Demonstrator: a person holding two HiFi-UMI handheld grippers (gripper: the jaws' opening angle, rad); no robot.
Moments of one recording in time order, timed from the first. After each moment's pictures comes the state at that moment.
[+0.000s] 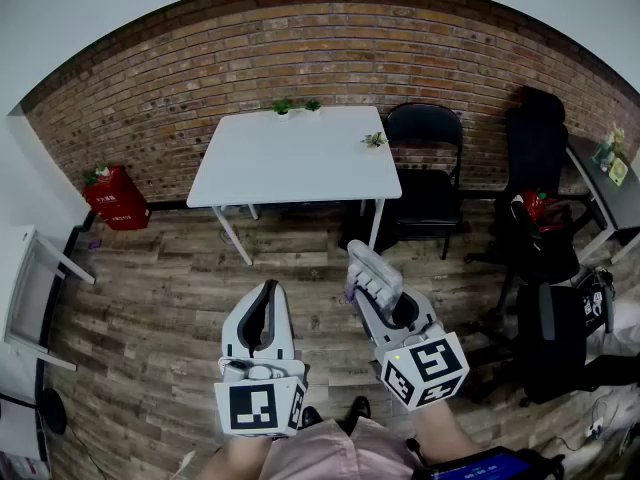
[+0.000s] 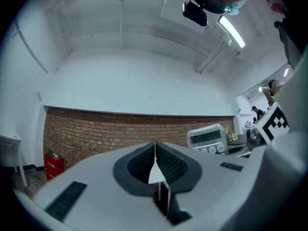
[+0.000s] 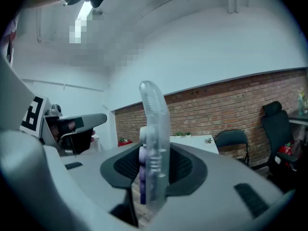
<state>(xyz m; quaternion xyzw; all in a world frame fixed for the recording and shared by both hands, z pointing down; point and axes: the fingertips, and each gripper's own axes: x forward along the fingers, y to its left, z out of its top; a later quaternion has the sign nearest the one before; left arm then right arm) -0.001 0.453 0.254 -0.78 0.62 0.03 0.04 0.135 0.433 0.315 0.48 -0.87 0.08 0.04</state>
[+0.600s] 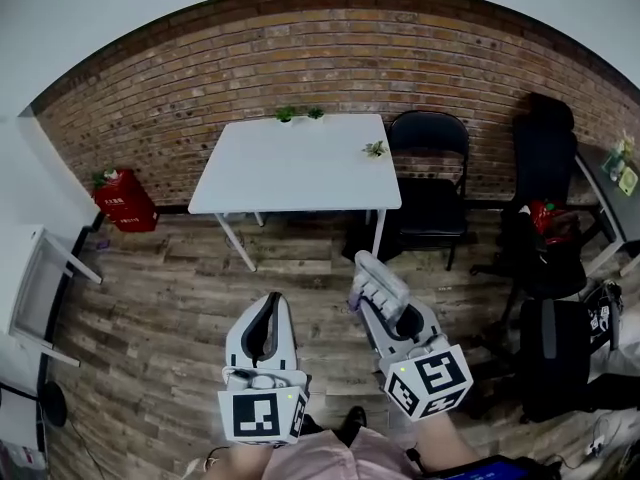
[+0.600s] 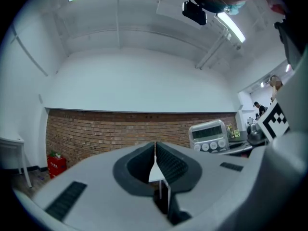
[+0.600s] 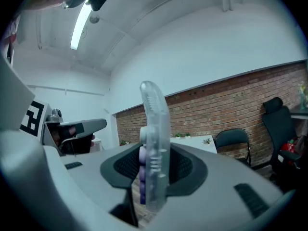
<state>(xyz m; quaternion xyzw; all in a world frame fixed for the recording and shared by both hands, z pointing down) 0.043 0.448 0.263 -0.77 0.63 0.01 0.04 0.181 0.423 0.317 0.46 -0.88 0.09 0.02</state>
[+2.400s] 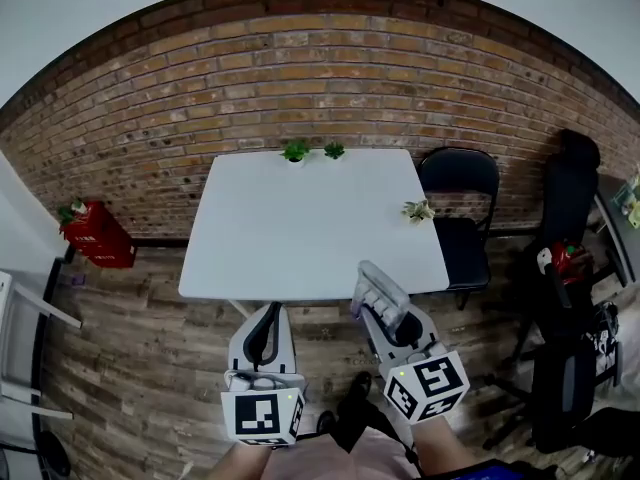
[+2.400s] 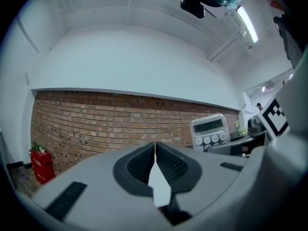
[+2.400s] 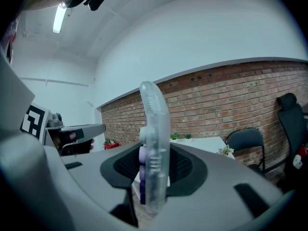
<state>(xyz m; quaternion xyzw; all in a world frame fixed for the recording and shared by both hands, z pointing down) -0.102 0.120 0.317 -0.80 0.61 0.00 0.00 0.047 0.109 0.350 0.50 -0.86 0.10 0.06</state>
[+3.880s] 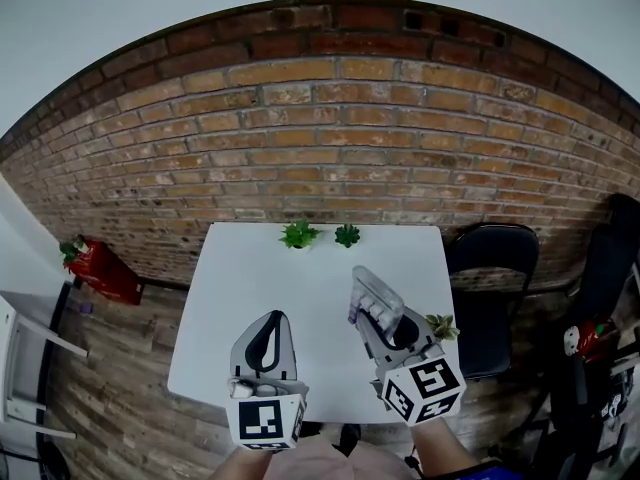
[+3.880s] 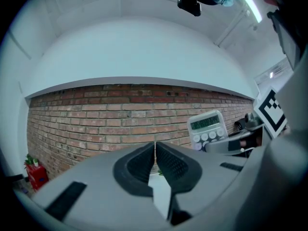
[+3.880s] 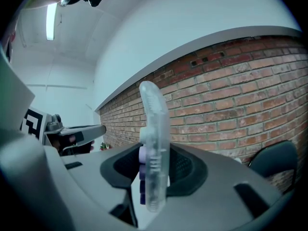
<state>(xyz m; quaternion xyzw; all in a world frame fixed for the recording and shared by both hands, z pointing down) -0.072 -0.176 0.306 -0.77 0.64 -0.03 0.03 0.068 -0.205 0.342 0.45 -0.89 0.10 0.05</state>
